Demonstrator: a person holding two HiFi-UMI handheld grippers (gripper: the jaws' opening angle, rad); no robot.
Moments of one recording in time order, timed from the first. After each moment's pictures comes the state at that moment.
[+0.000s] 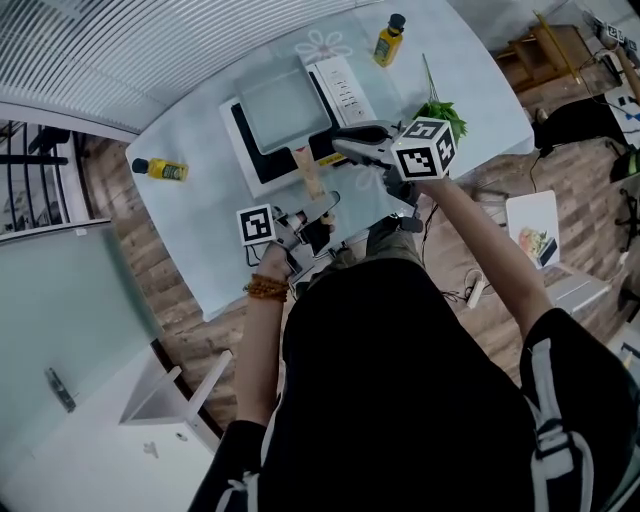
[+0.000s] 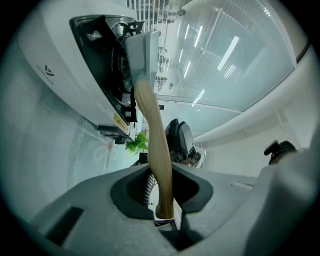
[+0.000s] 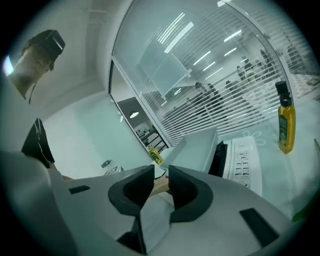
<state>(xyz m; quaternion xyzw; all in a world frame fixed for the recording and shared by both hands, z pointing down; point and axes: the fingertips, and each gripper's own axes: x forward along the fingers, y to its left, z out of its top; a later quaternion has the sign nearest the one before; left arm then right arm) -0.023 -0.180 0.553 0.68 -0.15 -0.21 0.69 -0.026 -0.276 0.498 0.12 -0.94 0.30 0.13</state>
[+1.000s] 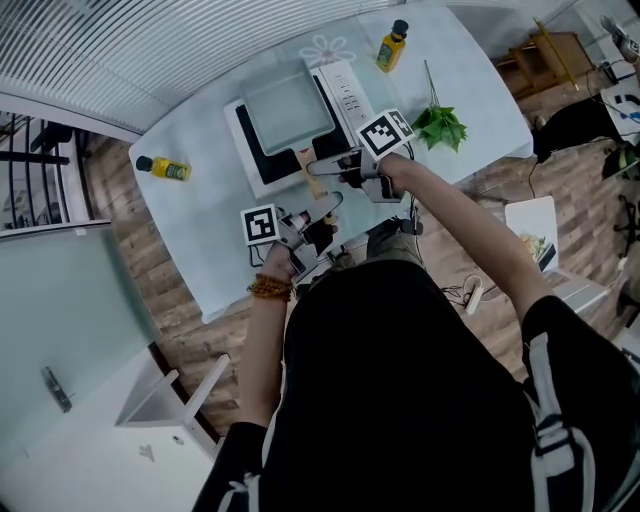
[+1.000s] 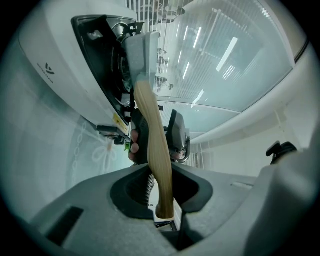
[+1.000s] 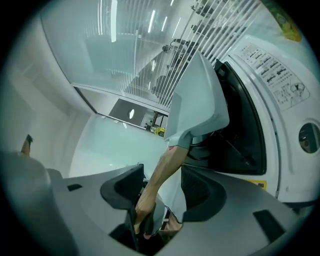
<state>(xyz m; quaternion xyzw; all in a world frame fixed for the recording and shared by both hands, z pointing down) -0.025 -0.179 0.552 0.68 -0.15 -0.22 0.69 -0.082 -0.239 0.565 -0.01 -0.80 0.58 0.17</state>
